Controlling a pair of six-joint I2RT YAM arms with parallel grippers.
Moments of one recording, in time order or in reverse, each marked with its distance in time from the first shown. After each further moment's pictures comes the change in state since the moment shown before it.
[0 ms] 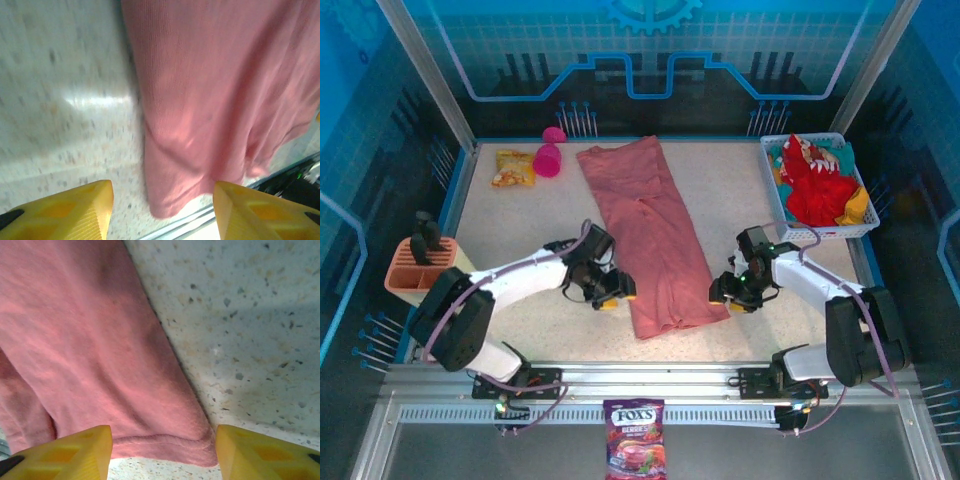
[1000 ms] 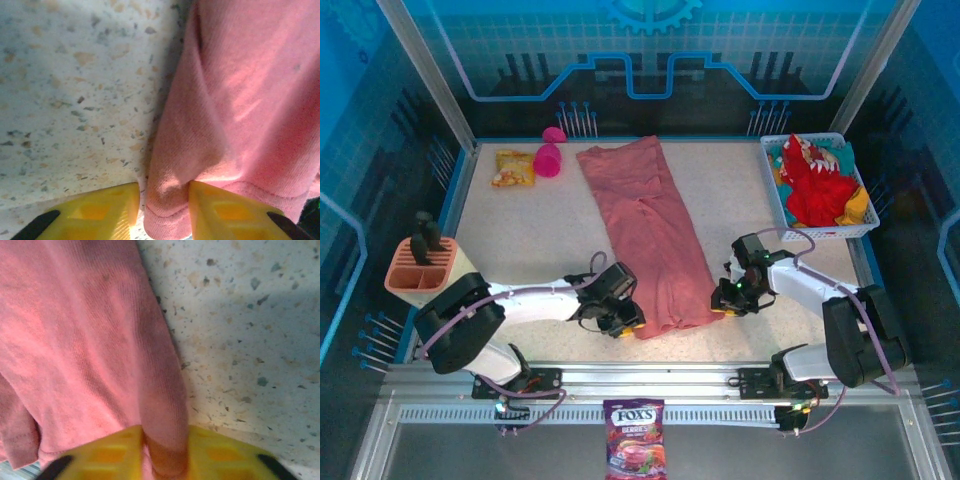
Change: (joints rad) left arm -0.275 0.026 -0.159 0.270 -0.151 -0.448; right arm 0.044 0.000 -0.062 0.090 -0.006 0.019
